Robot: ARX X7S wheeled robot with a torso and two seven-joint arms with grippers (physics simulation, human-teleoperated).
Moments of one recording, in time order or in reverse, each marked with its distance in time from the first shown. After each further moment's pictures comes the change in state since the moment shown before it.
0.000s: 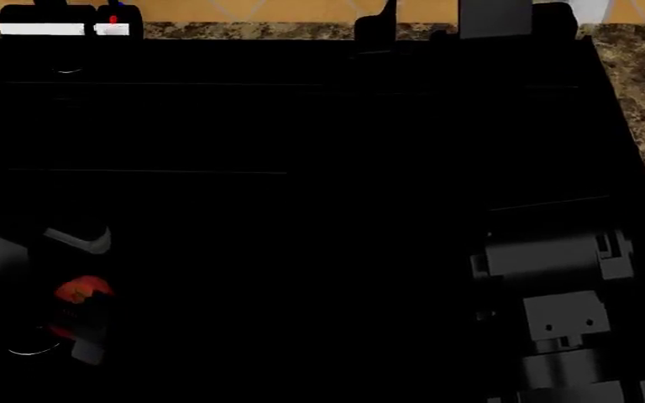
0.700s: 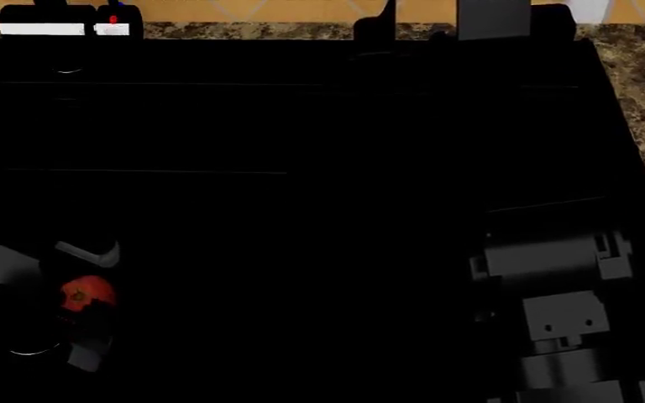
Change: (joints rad) left arm 0.003 0.027 0.041 -0.099 0.032 0.081 0.040; right arm 0.000 0.002 -0.010 0.005 0.010 -0.006 0.008
